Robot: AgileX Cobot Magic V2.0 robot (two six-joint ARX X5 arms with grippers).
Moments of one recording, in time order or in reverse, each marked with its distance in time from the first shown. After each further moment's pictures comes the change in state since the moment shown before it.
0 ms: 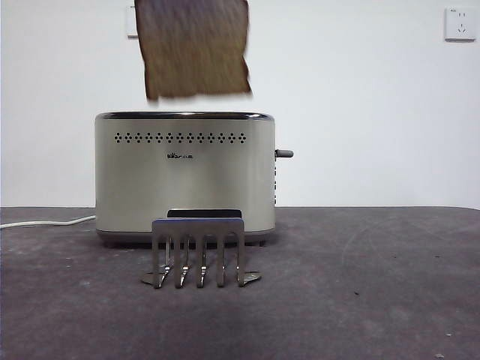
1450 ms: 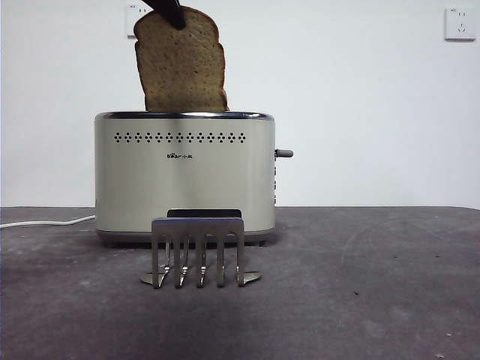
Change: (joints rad) left arm 0.249 0.166 0.058 0.109 0.182 0.323; right arm 0.000 0.033 0.000 -0.006 -0.004 0.000
